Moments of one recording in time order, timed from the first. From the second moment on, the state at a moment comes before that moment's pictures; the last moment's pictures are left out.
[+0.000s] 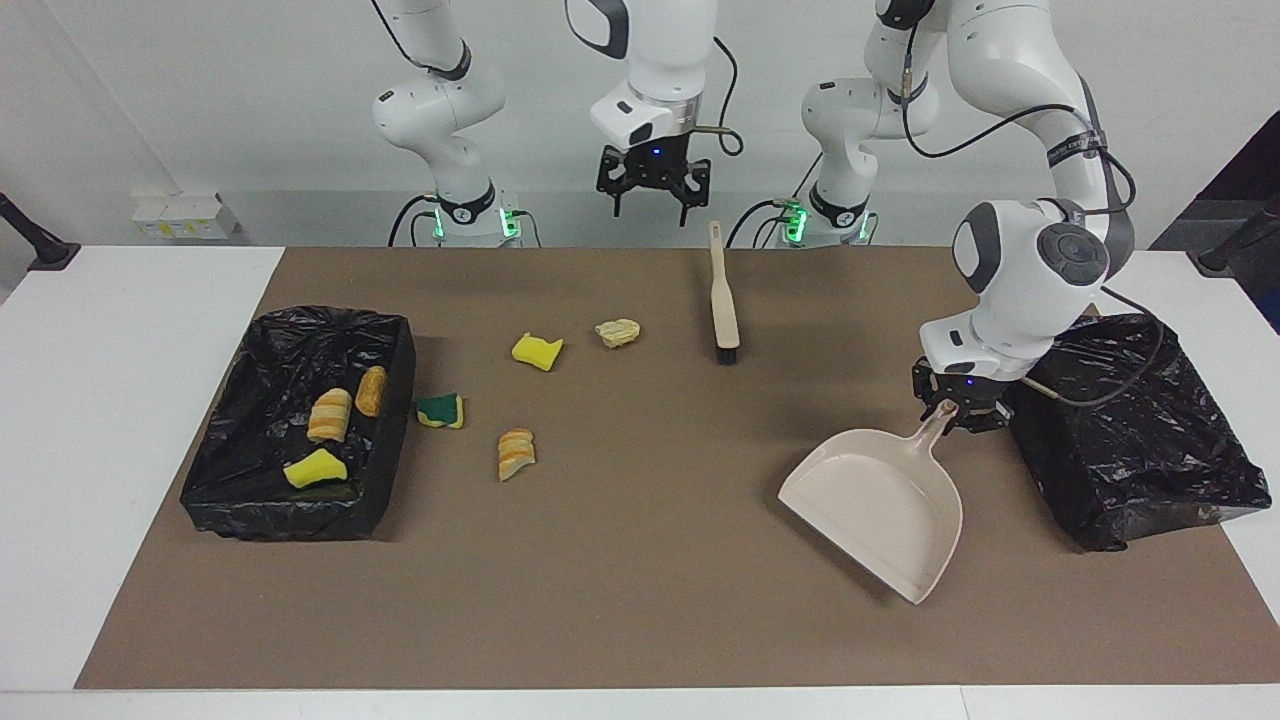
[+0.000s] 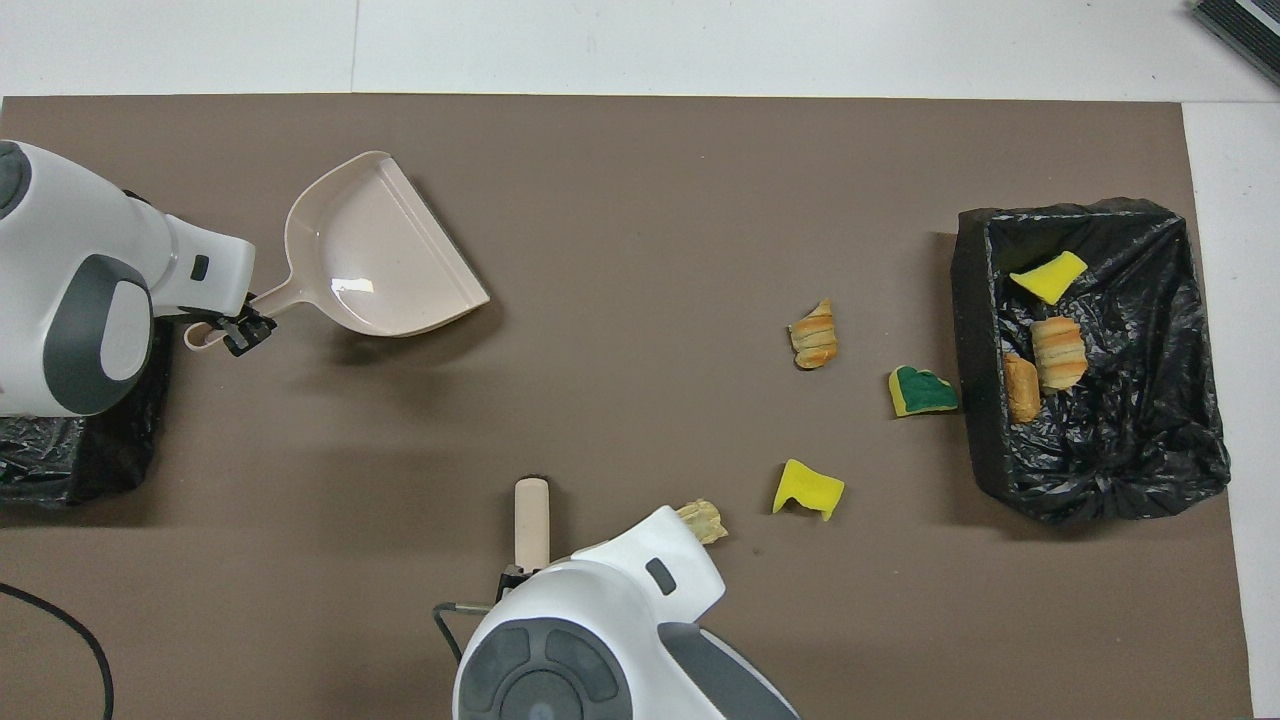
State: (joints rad) left arm 0.00 0.24 -0.05 -1.83 0.02 2.07 1.04; right arm 0.74 0.01 0.13 -1.84 0.03 1.80 1.06
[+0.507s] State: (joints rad) left arm 0.05 0.24 -0.05 -1.86 0.03 2.10 1.57; right arm 0.95 0.05 0.14 -2.01 0.05 2.03 1.25
